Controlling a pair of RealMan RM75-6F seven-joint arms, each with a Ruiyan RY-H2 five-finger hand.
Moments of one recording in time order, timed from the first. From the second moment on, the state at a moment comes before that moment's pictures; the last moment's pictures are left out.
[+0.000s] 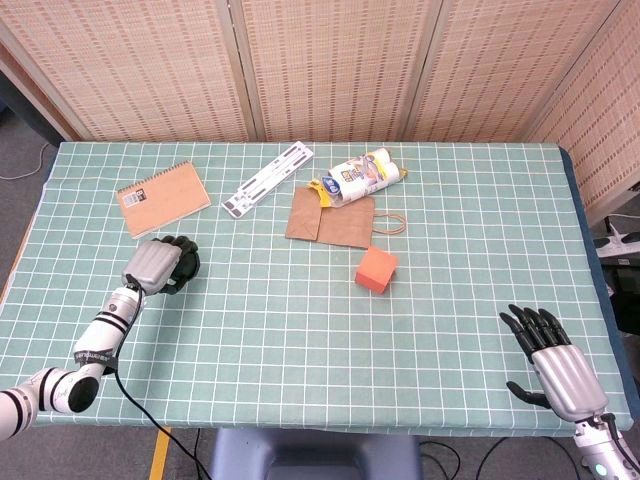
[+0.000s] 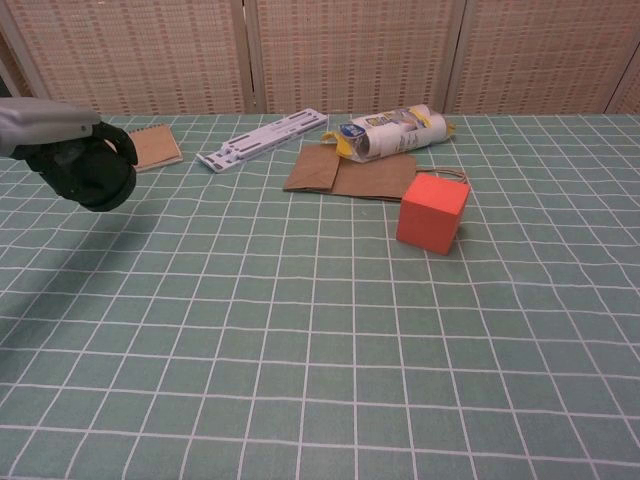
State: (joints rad) left arm -0.80 -1.29 -0.10 -1.42 1.00 0.81 0.39; right arm 0.08 -1.04 -0.07 -1.71 -1.67 1.43 -0.07
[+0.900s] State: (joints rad) left arm -0.72 -1.22 -0.32 -1.51 1.10 0.52 -0.19; right arm 0.08 -1.04 -0.07 -1.71 -1.68 1.43 -0.07
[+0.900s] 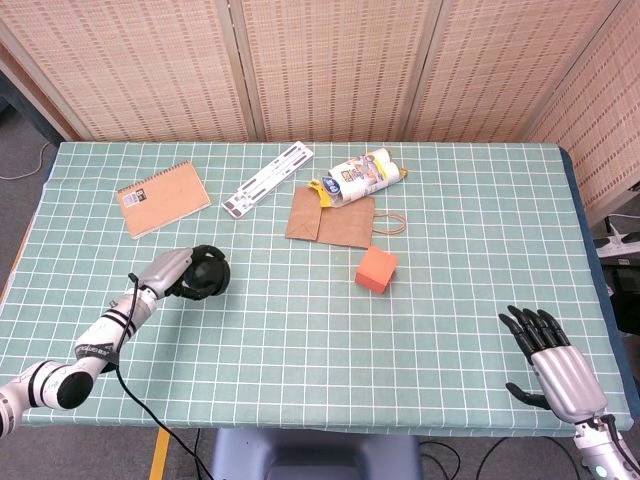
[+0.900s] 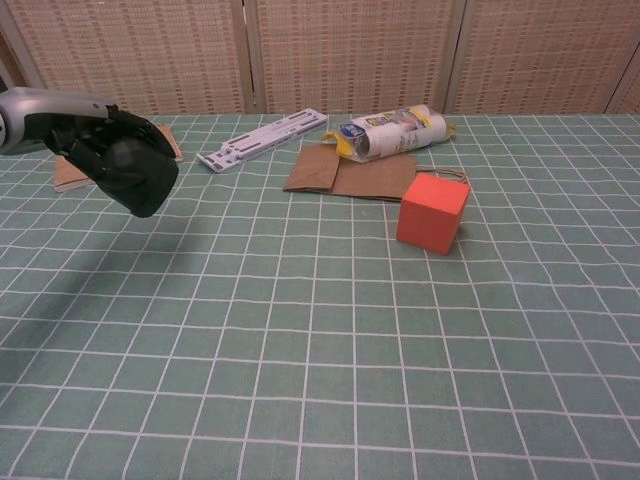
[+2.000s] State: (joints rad) left arm -0.77 -1.36 -0.04 -1.37 0.97 0.77 0.45; right arm 0.08 -1.04 -0.08 -1.71 -1.70 1.43 -0.05
